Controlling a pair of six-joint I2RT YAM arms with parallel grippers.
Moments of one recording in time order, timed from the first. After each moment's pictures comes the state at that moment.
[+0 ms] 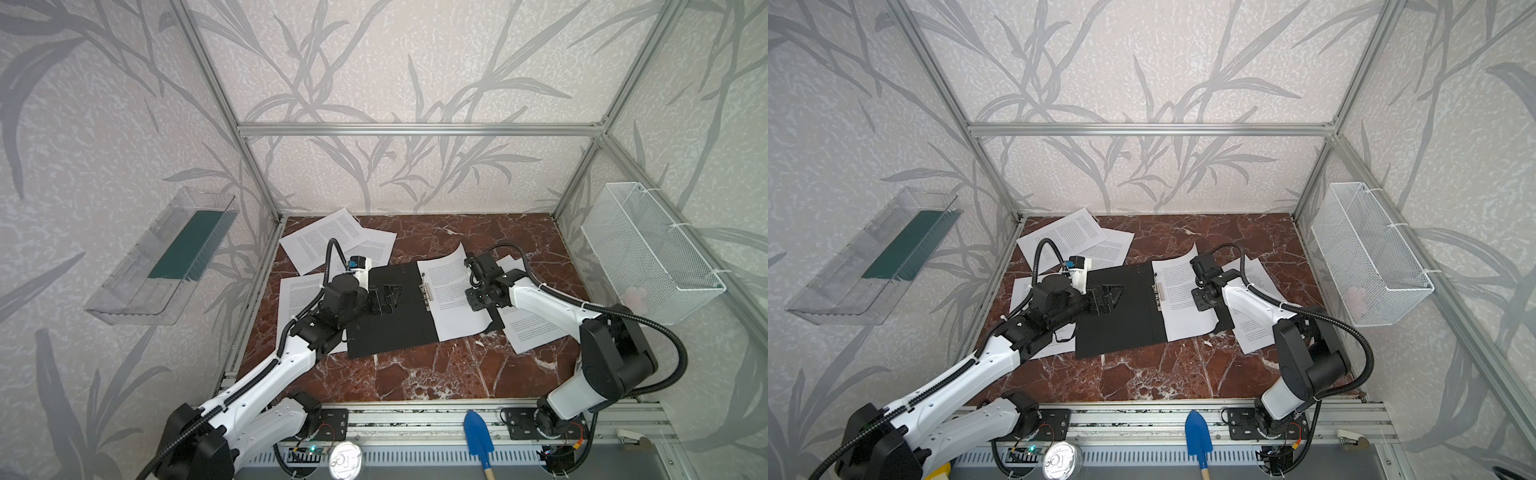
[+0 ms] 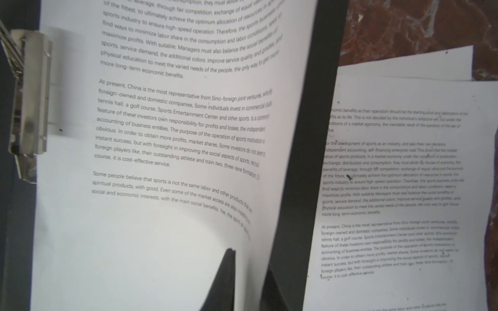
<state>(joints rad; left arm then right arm) -0.53 1.00 0.65 -0.08 0.12 -0.55 0.46 1.59 1.01 -0.58 0.17 0.10</state>
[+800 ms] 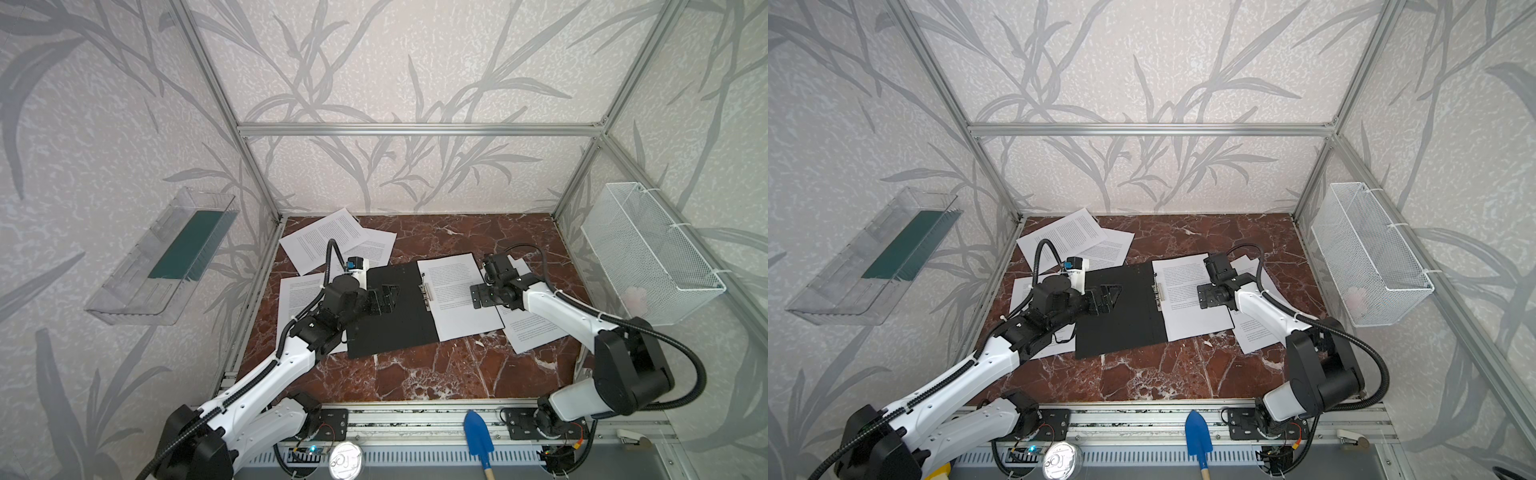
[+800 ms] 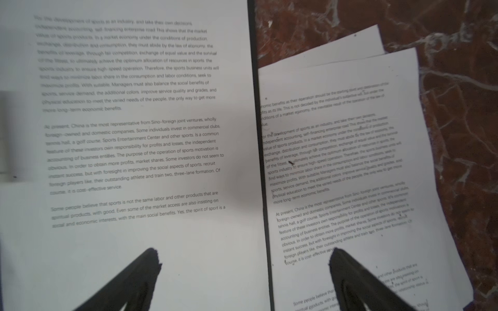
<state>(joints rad) -0.53 0.99 0.65 -0.14 0.03 -0.57 0.39 1.44 0.92 -0.52 0.23 0.22</state>
